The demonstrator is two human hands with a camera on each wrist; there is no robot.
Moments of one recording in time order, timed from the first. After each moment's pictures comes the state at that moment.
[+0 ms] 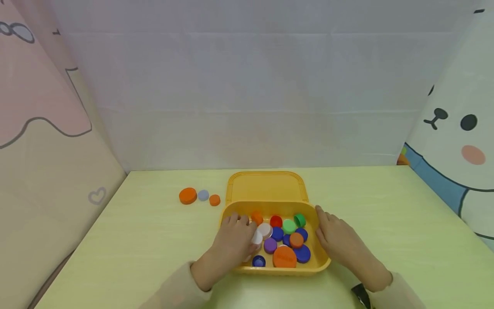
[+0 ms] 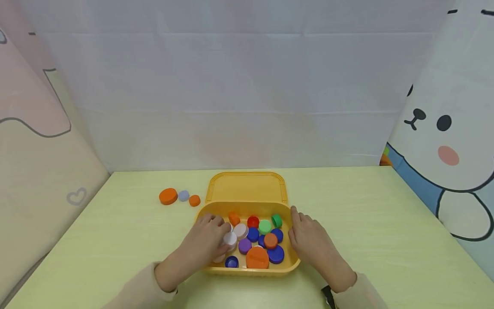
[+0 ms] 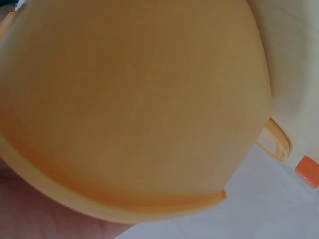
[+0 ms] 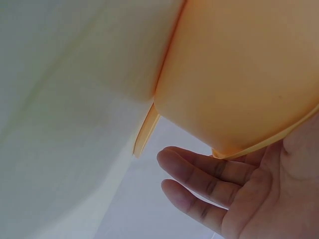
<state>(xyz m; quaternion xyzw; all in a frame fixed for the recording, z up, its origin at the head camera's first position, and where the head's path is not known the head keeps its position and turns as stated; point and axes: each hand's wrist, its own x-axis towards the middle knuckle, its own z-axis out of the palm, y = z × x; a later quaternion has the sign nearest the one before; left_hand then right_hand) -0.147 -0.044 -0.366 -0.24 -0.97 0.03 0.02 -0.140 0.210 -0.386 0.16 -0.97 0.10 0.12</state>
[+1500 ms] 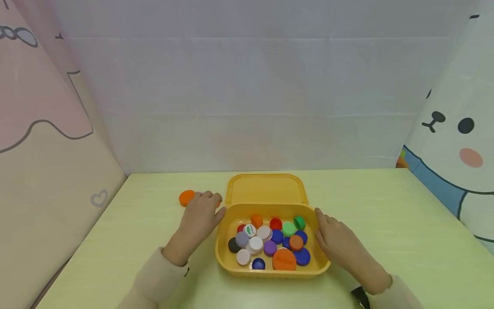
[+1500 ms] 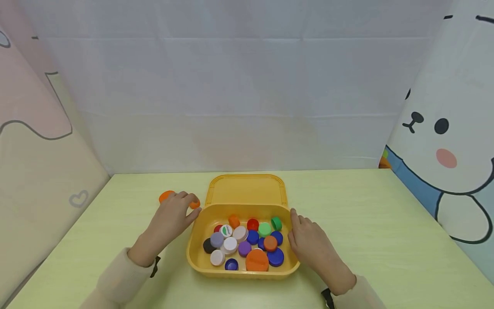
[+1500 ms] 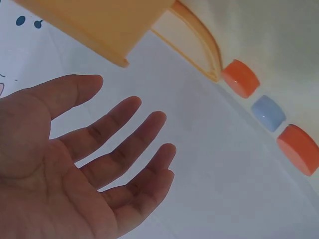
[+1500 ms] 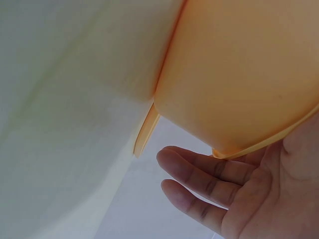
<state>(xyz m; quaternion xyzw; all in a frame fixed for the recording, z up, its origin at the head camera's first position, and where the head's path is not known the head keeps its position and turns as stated) -0.186 -0.108 -0.348 -0.17 -0.97 -0.08 0.17 -0.141 0.209 -0.386 0.17 -0.97 0.10 0.11</state>
